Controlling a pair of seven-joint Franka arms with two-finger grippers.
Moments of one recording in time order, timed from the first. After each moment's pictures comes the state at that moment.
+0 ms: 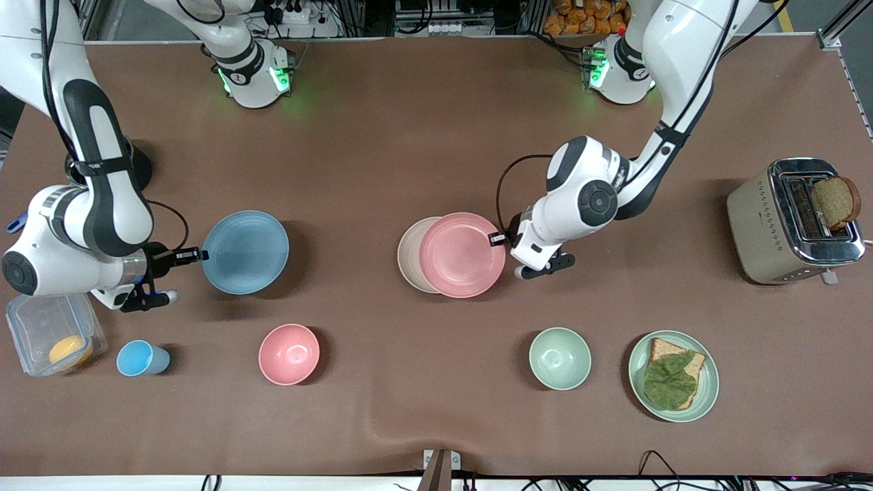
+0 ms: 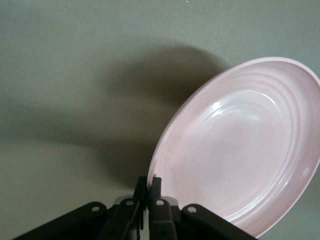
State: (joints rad) left arm -0.16 0.53 -0.44 -1.87 -0.22 2.38 -0.69; right arm -0.10 0.51 -0.02 -1.74 0.21 1.83 -0.34
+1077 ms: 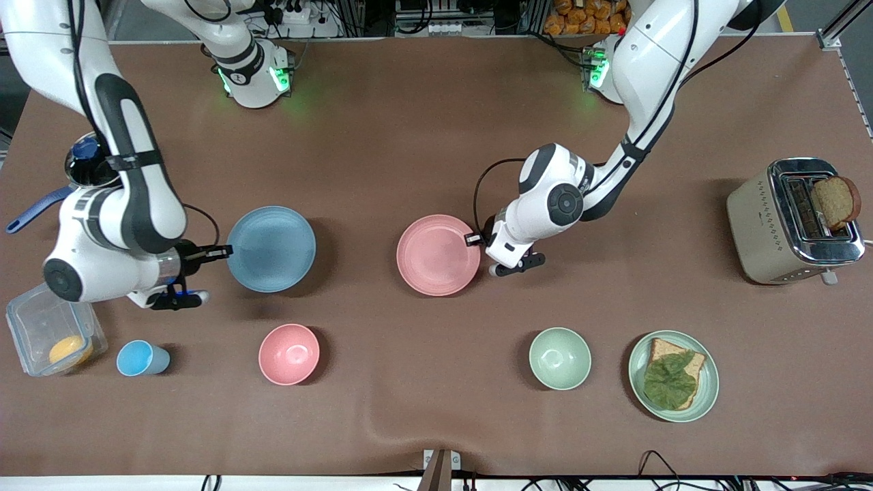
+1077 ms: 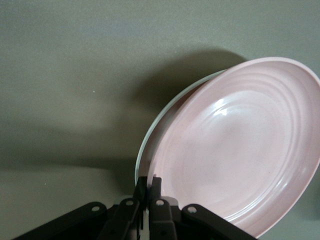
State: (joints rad) left arm -0.23 0.63 -0.44 -1.87 -0.26 2.52 -0.69; right arm 0.04 0.51 -0.01 -1.70 0.23 1.75 -0.10
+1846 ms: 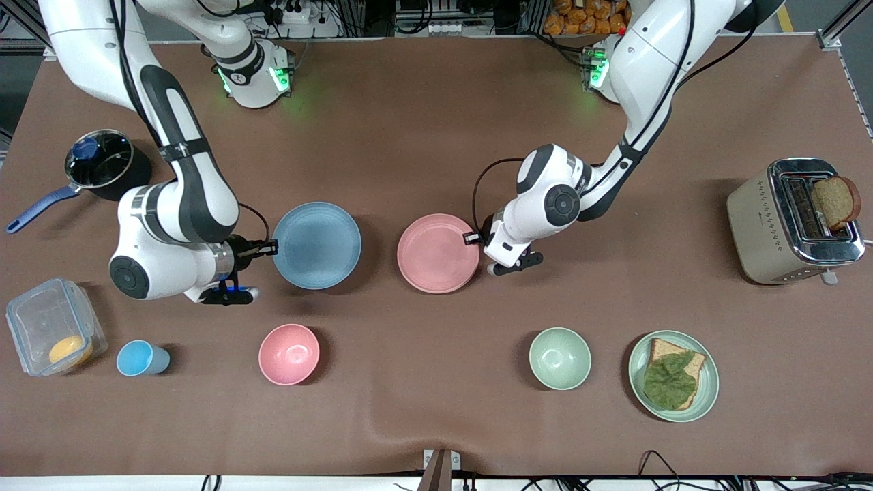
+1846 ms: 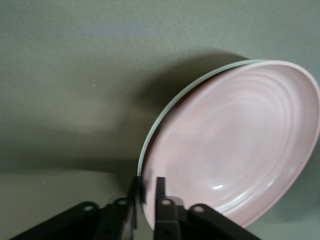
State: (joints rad) left arm -0.23 0.64 -0.44 -1.87 -0.26 2.52 -0.71; right arm 0.15 0.51 -0.01 -1.70 0.31 1.75 0.02
